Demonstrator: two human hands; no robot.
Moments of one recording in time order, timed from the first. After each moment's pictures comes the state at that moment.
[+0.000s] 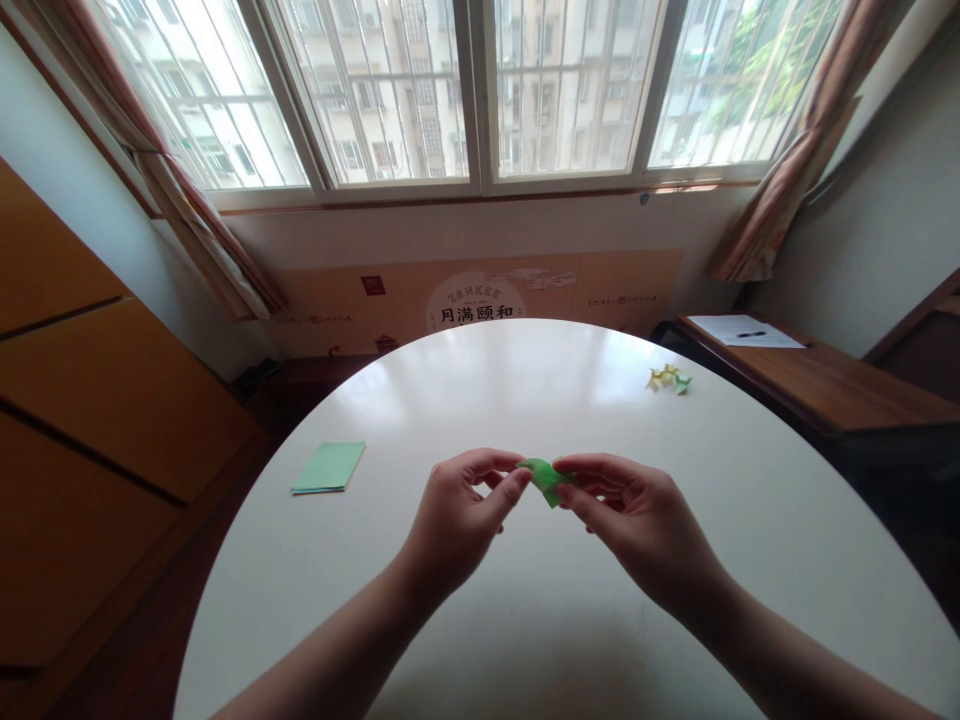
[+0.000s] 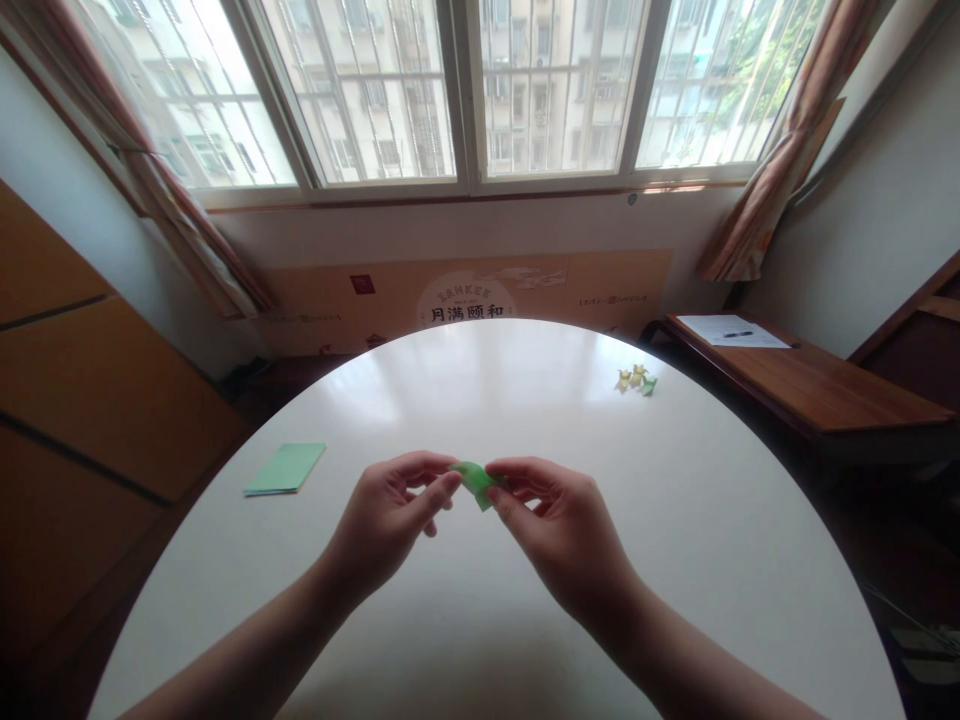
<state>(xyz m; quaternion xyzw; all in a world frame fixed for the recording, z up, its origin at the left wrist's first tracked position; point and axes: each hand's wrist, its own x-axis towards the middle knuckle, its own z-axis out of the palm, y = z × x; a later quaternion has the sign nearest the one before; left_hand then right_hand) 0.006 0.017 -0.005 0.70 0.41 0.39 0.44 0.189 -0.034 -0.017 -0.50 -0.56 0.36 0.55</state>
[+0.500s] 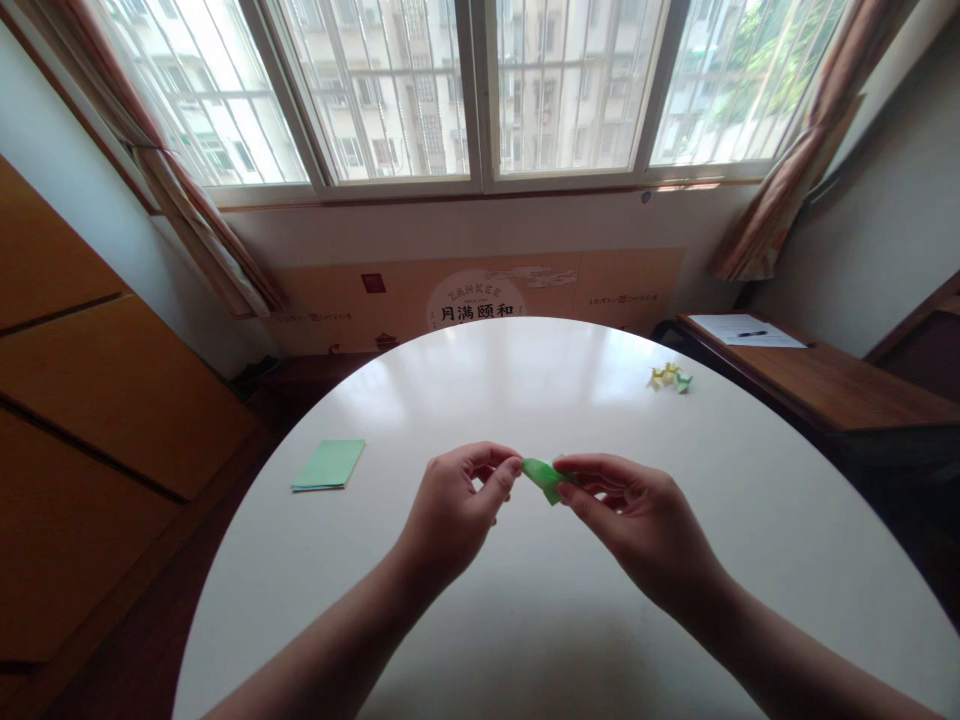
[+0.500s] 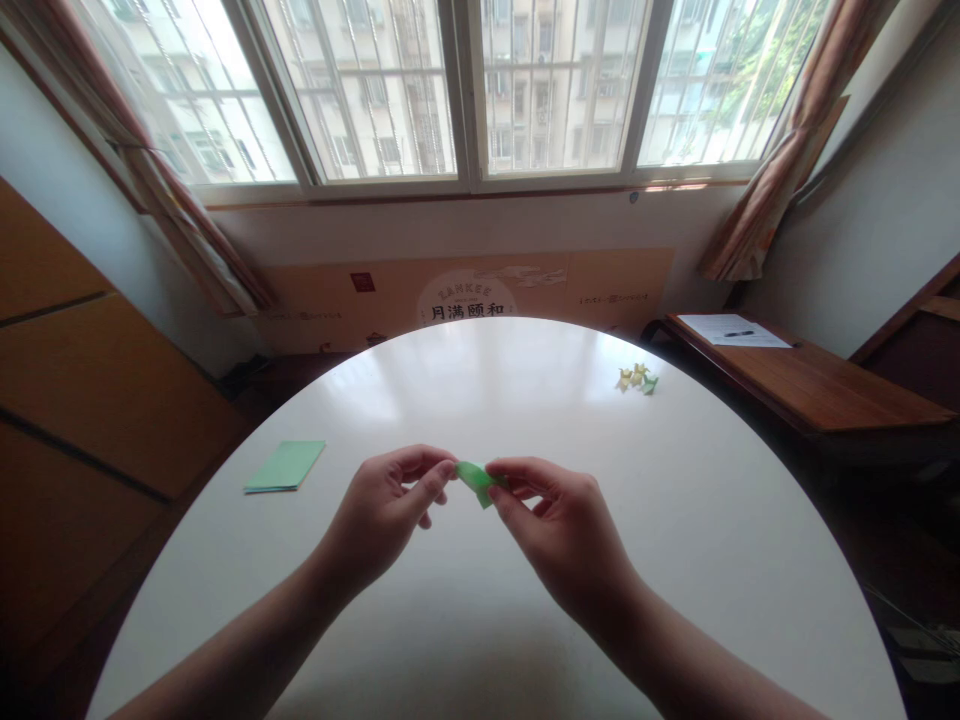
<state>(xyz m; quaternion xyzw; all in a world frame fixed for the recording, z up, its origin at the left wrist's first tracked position) 0.002 0.020 -0.003 0.70 0.44 0.37 0.42 0.190 -0.033 -0.022 -0.51 -0.58 0.34 0.55</state>
